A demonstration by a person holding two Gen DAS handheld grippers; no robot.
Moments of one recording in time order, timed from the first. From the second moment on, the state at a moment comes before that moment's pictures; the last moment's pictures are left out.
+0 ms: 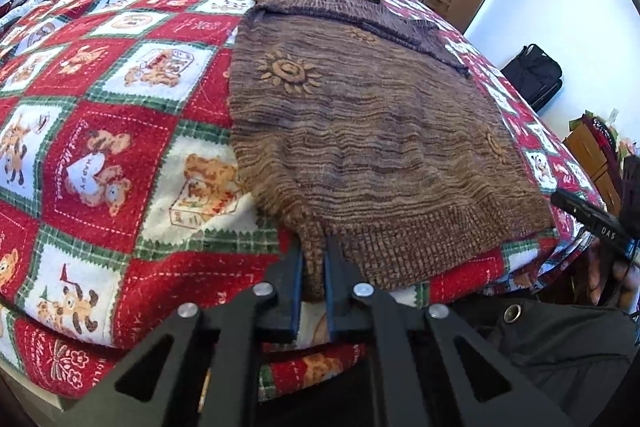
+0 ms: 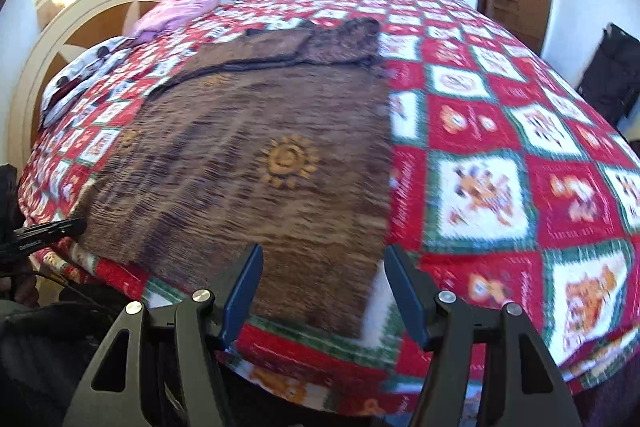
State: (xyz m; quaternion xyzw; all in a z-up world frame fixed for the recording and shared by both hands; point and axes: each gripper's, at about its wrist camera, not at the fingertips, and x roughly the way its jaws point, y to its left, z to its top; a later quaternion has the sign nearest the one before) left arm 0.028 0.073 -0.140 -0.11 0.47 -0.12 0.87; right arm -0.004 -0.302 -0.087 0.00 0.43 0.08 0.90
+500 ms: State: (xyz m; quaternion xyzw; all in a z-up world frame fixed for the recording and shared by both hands) left arm 0.030 0.074 -0.143 -0.12 0.47 -0.13 0.86; right arm -0.013 -0.299 -0.105 0.01 0.45 0.10 0.89
